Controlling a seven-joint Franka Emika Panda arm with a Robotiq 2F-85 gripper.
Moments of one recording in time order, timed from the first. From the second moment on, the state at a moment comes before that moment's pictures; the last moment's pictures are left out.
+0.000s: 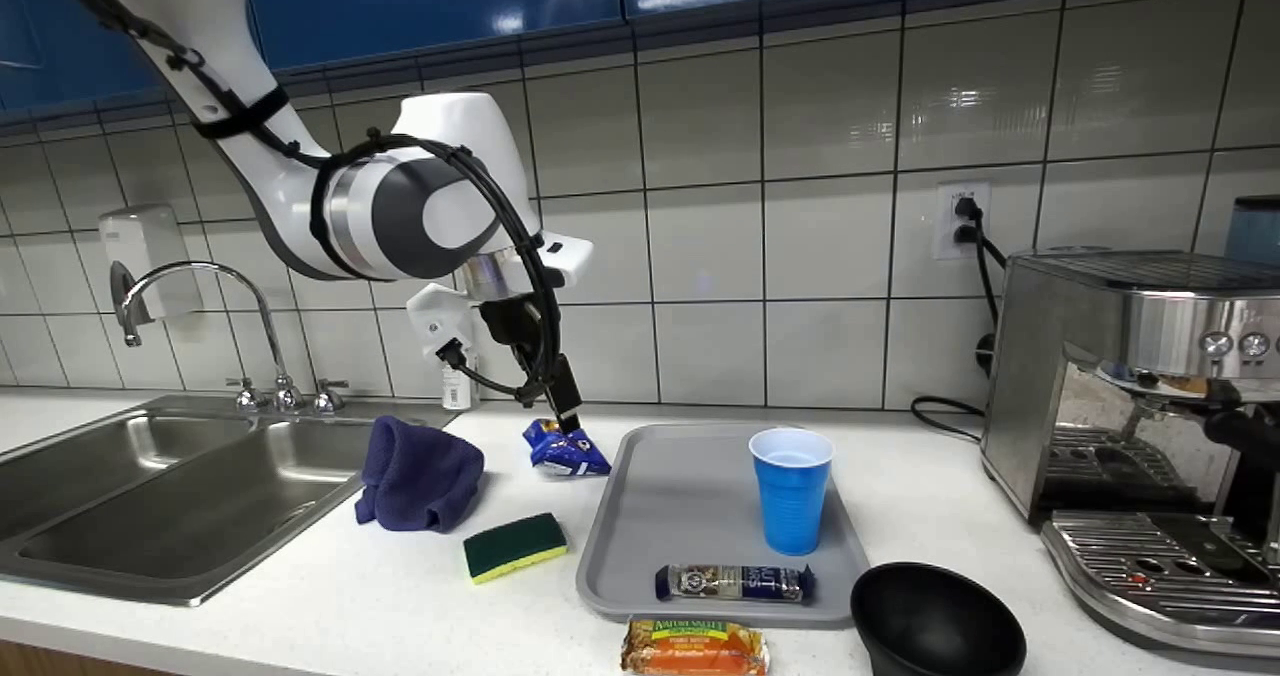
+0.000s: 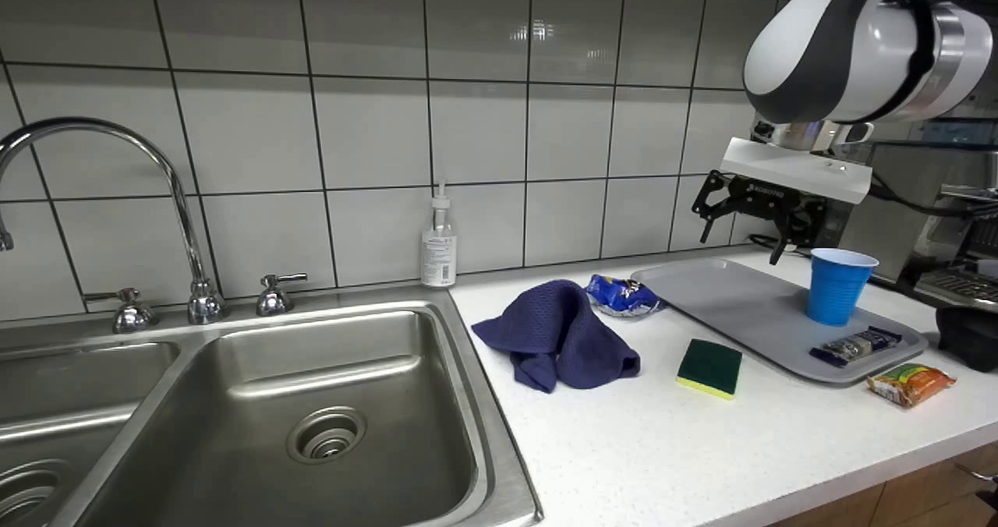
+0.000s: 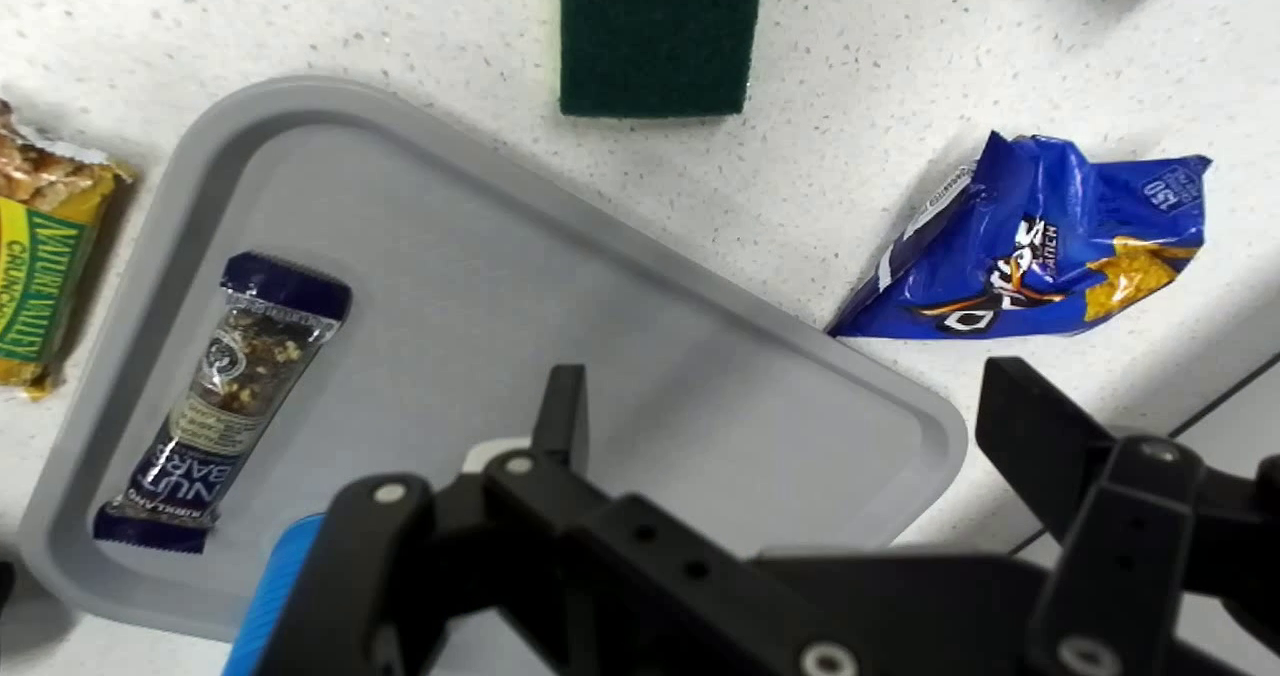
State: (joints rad) arm 0.54 0.07 -0.71 -2.55 0.10 2.90 0.53
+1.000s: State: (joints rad) arm 0.58 0.07 -0.67 -2.55 0.11 2.93 0.51
